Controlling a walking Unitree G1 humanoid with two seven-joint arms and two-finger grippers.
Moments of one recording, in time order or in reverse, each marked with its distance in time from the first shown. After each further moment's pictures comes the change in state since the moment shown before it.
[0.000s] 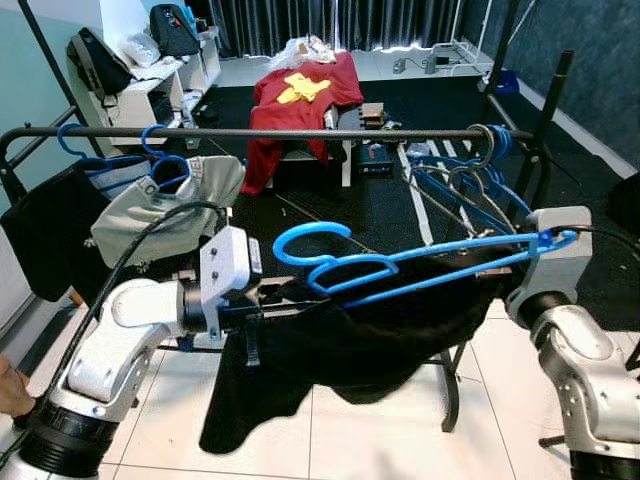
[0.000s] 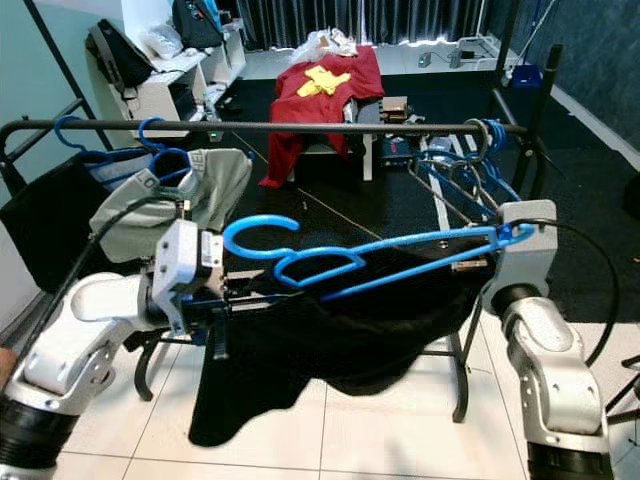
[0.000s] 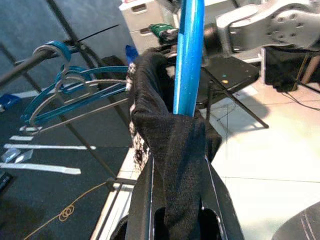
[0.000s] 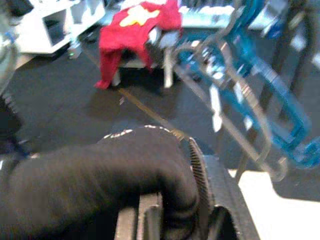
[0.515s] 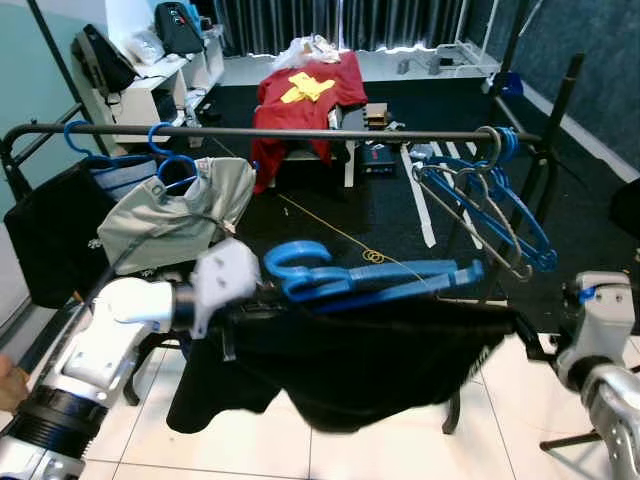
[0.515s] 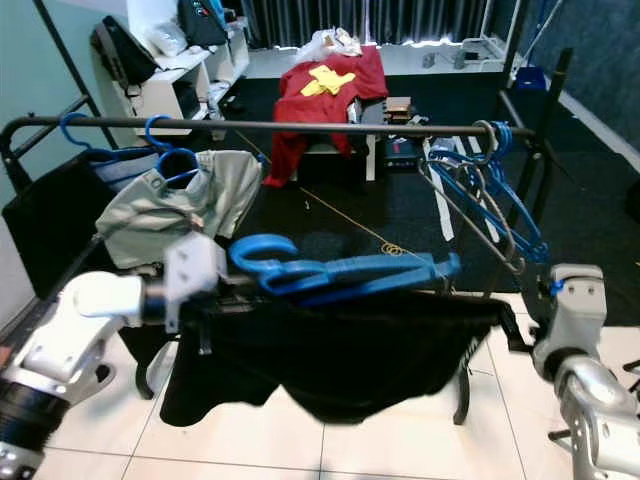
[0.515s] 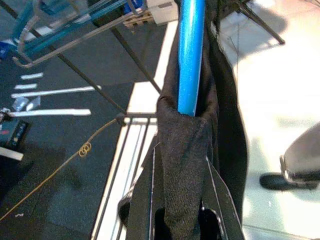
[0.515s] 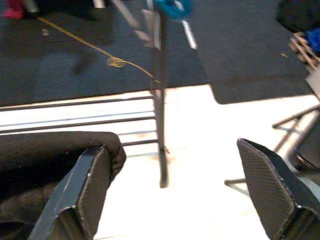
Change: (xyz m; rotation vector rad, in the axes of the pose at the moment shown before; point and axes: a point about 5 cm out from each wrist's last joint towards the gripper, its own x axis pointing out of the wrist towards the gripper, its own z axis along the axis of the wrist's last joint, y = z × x) left arm -0.008 0.004 -0.037 0.136 0.318 -0.105; right arm -0.040 -0.085 -0.070 -0.008 0.298 -0.334
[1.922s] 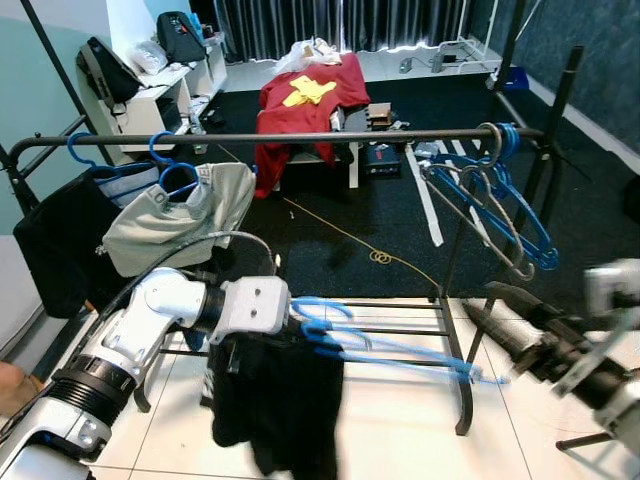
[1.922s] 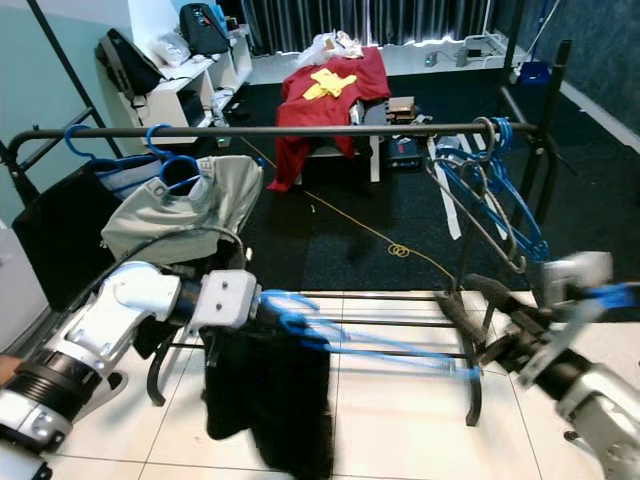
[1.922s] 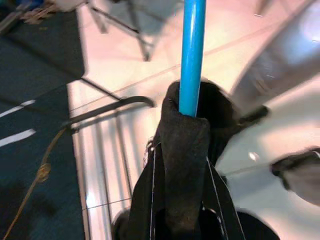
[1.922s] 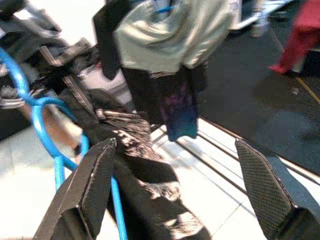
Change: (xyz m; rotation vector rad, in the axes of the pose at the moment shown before) left arm 0.030 -0.015 -0.002 0.164 0.007 -0.412; right arm -0.079 0.093 0.055 -0.097 -0.186 1.108
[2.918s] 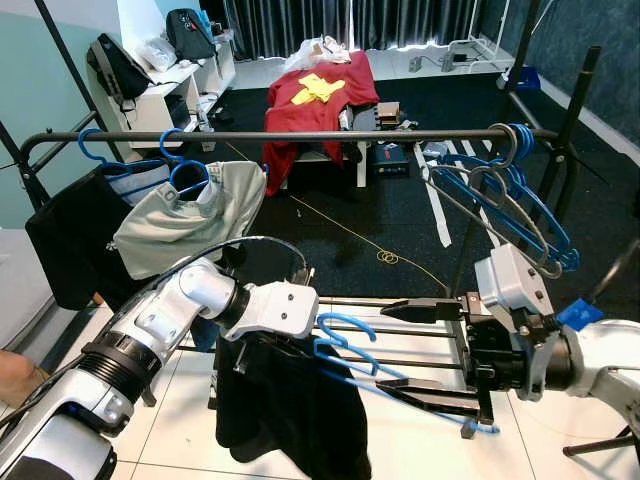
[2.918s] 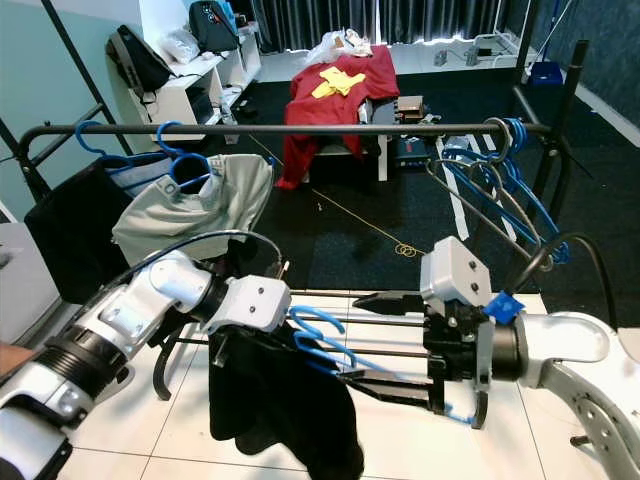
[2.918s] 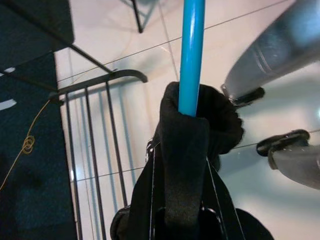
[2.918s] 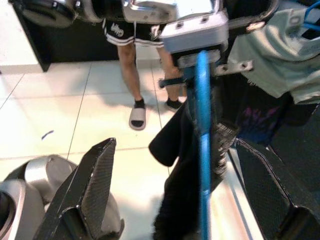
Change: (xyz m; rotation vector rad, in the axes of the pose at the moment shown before) left arm 0.006 0.025 -0.001 -0.056 0.106 -0.010; right arm 0.023 0.035 0.045 -0.291 0.121 0.474
